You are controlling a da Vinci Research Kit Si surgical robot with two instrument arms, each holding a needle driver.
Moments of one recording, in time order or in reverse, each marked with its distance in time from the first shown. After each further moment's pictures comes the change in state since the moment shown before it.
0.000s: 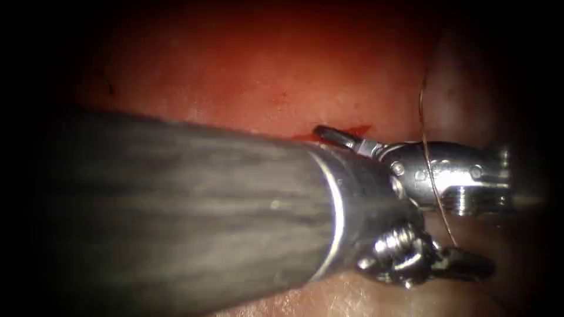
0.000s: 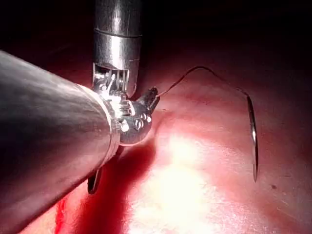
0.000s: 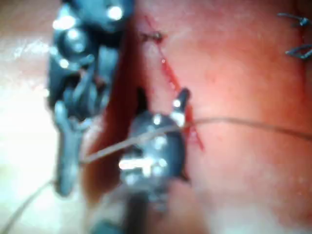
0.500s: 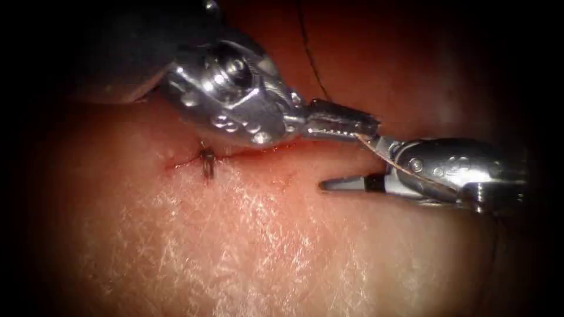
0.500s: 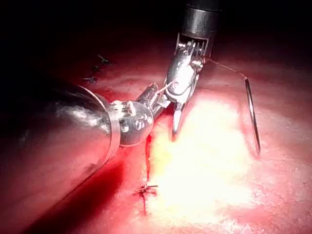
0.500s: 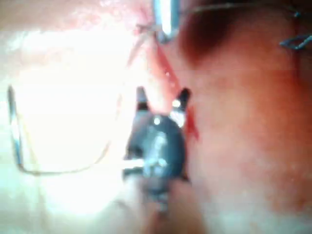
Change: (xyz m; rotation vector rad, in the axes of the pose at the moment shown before) right arm -0.001 0.001 -0.002 -0.023 -0.002 0.000; left arm -0.008 0.000 -0.016 0.045 -0.107 -0.050
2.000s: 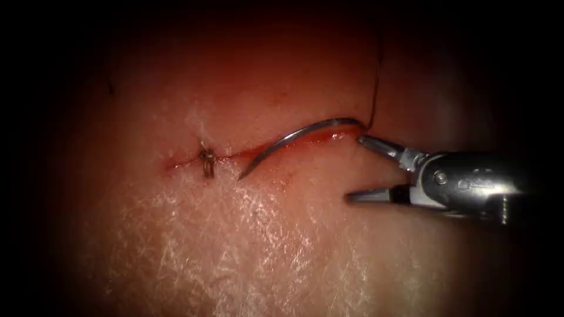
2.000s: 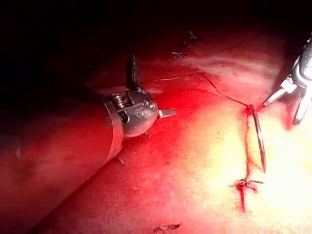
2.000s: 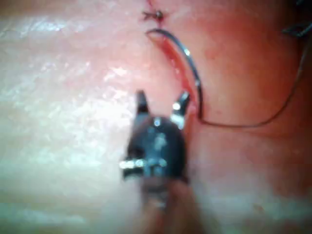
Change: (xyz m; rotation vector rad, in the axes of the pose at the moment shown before) right arm 0.000 -0.001 -0.003 -0.014 0.009 -0.003; left arm -0.017 -0.001 -0.005 0.244 -0.213 -0.549
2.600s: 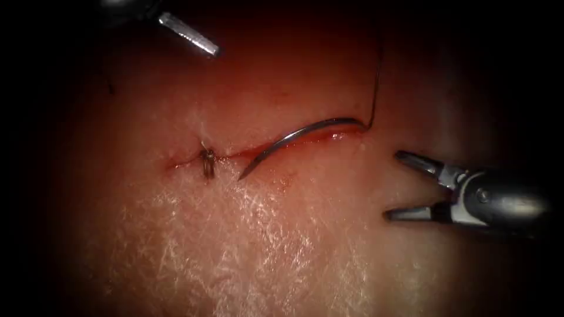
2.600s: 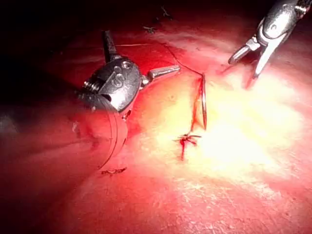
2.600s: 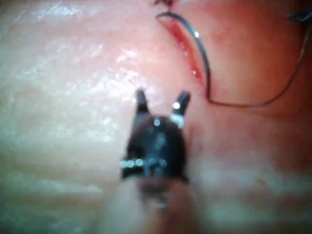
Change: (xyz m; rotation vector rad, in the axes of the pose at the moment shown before) right arm 0.000 0.000 -0.004 -0.007 0.017 0.003; left arm 0.008 0.005 -0.006 -0.054 0.246 -0.645
